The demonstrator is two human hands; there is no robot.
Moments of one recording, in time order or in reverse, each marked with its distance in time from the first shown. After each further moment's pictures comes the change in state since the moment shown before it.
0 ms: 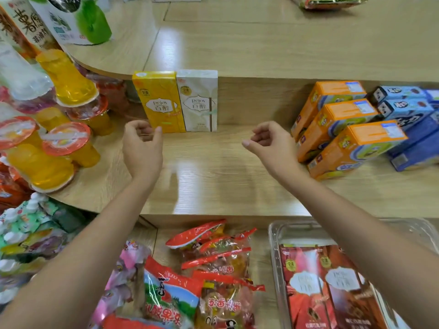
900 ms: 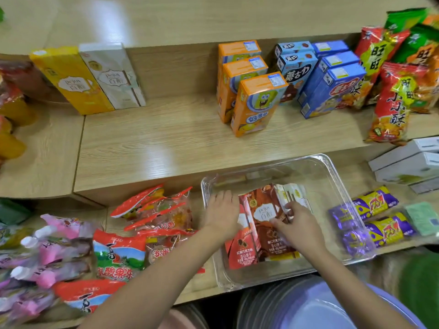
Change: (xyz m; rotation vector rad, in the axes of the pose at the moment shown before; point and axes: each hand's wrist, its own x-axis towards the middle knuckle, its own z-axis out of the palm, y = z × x) left_hand -0.304 0.015 0.089 0.959 -1.177 0.689; right_hand -0.224 0.153 -0.167 -0.543 -0.036 0.541
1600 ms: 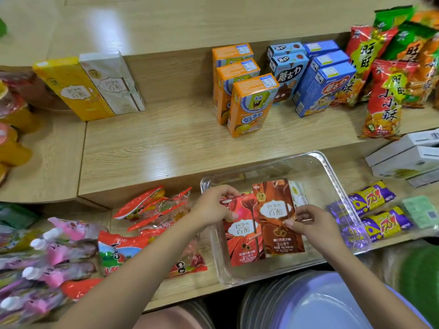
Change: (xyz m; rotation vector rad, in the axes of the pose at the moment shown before) left_hand -0.021 -0.023 -0.047 -0.966 -0.101 -0.122; right_hand -0.012 0.025 -0.029 0.428 -0.040 0.096
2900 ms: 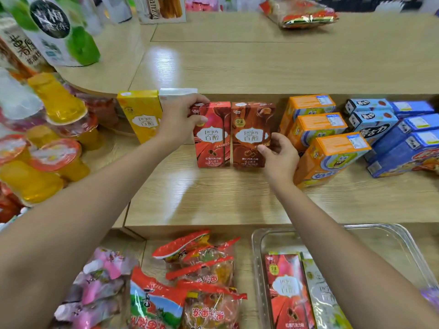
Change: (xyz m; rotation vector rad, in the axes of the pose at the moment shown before) left_hand 0.064 0.029 -0.275 0.100 0.797 0.469; right_hand 0.123 -0.260 0.164 0.344 0.189 -0.466
